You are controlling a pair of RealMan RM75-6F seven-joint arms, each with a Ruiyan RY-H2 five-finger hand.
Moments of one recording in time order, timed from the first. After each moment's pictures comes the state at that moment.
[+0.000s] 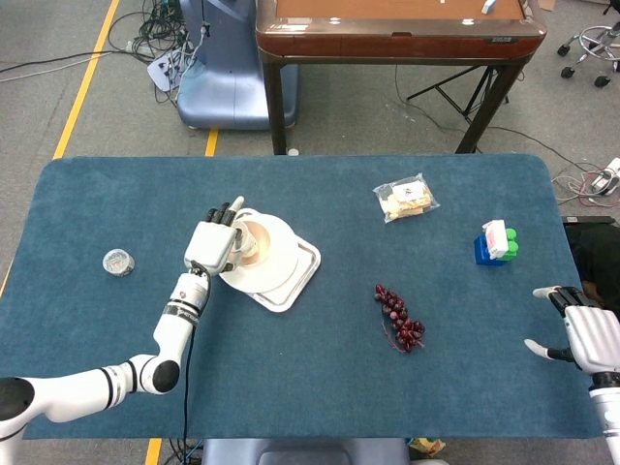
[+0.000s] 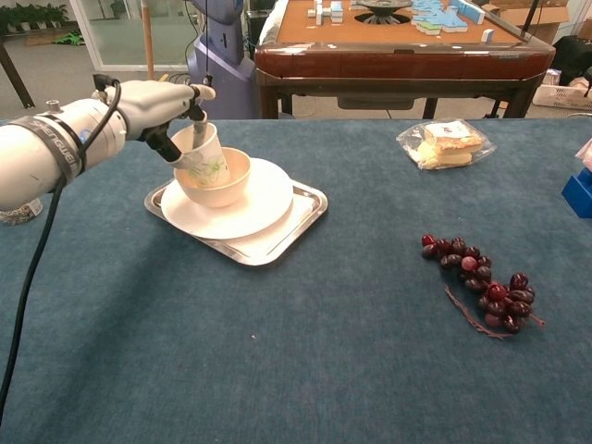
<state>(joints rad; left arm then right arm) -0.92 -1.63 -0.27 -1.33 0.86 1.03 0.61 0.12 -1.01 0.05 -1.67 -1.34 1.28 -0.02</state>
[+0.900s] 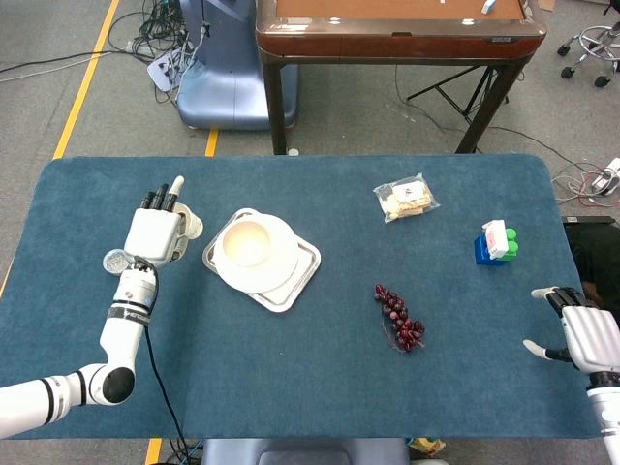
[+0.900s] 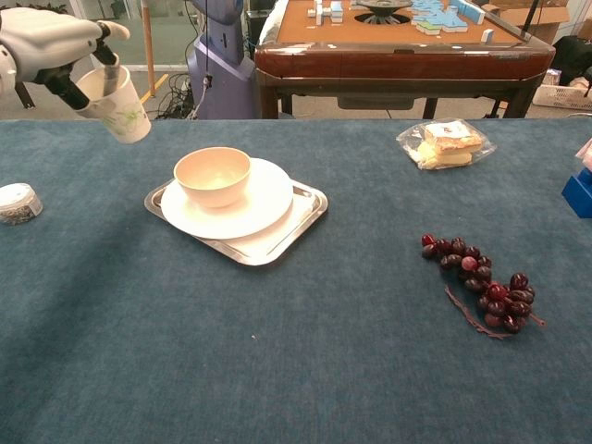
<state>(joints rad) -0.82 -1.36 -0.24 -1.57 0.81 1.18 0.74 0.13 -1.02 0.05 -1.67 -1.33 1.28 -0.05</state>
